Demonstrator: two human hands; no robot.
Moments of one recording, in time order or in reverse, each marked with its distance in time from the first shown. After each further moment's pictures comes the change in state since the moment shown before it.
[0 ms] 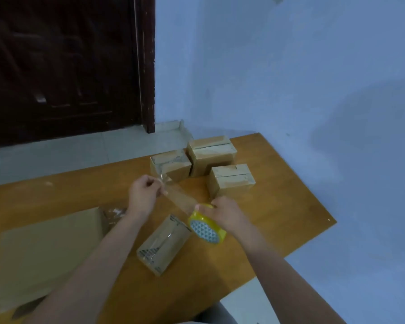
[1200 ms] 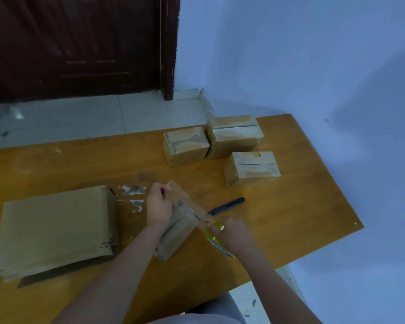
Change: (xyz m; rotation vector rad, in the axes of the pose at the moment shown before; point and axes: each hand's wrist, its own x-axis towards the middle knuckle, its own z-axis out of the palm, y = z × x) left_hand 0.012 -0.097 0.024 0.387 0.169 -0.026; right_hand 0.016 0.054 0.070 -0.191 -0.142 0.145
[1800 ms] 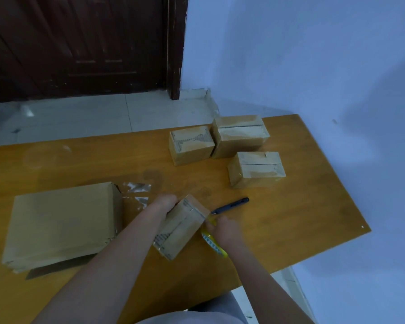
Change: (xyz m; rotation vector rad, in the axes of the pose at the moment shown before) left_hand 0.027 0.003 -0.002 0.073 -0.463 -0.636; right_hand 0.019 -0.016 0.024 -0.090 -0.067 0.033
